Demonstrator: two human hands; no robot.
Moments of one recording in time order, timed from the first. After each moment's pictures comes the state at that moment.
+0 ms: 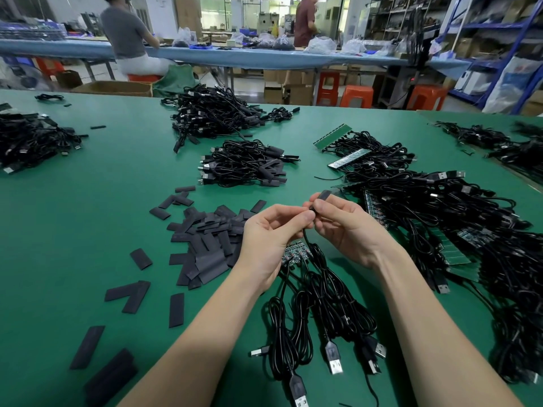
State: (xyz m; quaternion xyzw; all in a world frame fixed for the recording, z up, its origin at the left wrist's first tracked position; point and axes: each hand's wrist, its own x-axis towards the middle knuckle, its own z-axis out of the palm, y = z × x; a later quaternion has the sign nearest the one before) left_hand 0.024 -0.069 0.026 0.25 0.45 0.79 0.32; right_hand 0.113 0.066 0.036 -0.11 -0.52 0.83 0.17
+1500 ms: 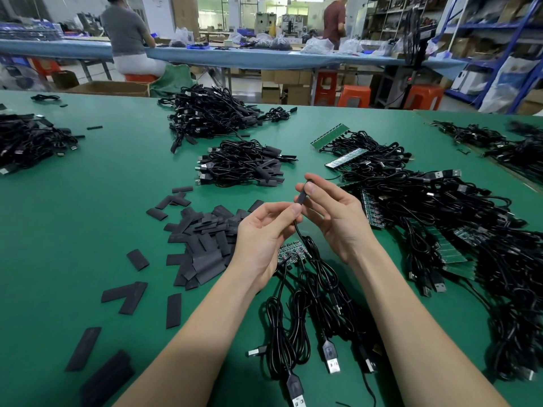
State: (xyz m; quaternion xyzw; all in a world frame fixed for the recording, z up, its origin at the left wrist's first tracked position) left_hand 0.017 -0.065 0.023 0.20 0.41 0.82 0.35; right_hand 0.098 0.040 0.048 -0.14 -0.49 0.80 0.33
